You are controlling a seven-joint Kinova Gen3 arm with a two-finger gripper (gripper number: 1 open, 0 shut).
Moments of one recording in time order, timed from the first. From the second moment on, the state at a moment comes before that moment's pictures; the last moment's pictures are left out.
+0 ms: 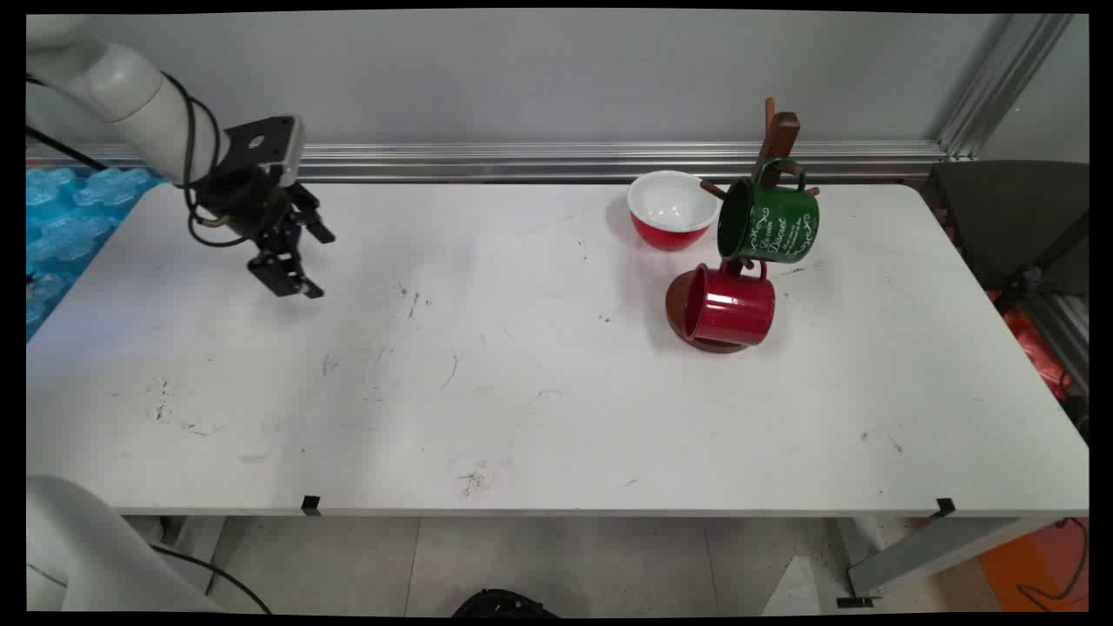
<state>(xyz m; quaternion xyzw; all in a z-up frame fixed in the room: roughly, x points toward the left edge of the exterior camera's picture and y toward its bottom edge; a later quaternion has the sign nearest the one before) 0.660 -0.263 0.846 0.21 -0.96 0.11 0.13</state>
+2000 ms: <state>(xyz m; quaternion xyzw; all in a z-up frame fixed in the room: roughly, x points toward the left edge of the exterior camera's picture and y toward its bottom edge) 0.421 -0.306 0.912 0.18 -0.86 0.09 0.46</state>
